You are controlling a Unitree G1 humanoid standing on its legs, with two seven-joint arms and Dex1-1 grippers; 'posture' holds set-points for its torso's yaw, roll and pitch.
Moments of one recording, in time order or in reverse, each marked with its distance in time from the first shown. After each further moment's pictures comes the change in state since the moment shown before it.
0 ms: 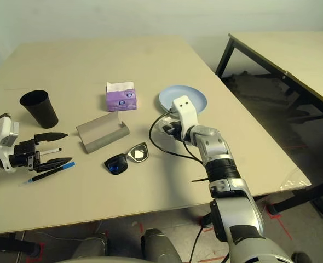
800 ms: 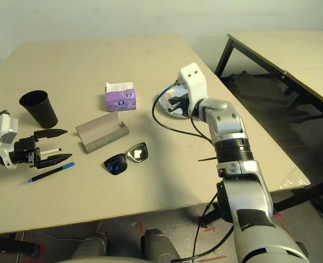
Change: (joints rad) left arm -0.042 -0.009 -0.001 0.047 0.013 -0.021 -0.001; right arm -0.228 -0.084 -0.018 -0.029 0.001 0.047 0.061
